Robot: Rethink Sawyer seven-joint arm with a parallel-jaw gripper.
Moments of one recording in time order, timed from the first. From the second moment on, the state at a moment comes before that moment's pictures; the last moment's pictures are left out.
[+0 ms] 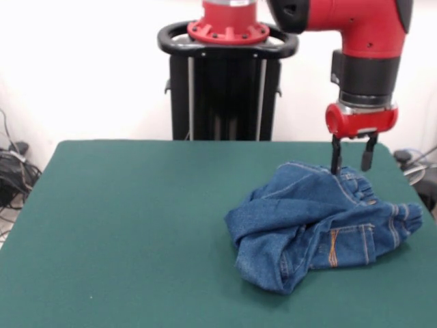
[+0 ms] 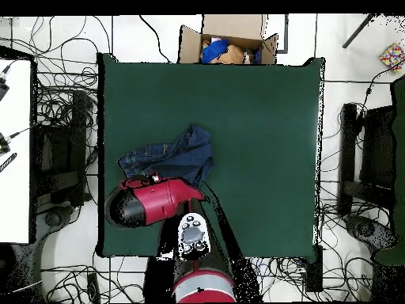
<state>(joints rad) -0.04 -0.73 0.13 1.91 -0.24 0.25 1.69</state>
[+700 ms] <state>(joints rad) -0.04 -0.68 0.09 1.91 -0.24 0.21 1.69</state>
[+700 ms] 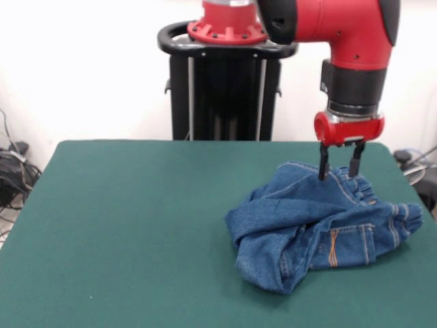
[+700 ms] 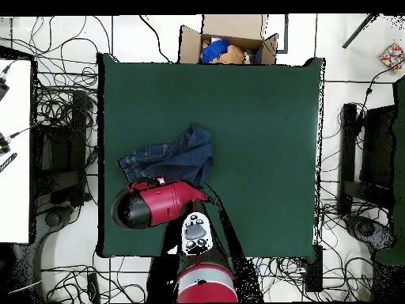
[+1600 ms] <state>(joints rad) 0.03 -0.59 0.02 1.91 -0.19 0.10 1.69</state>
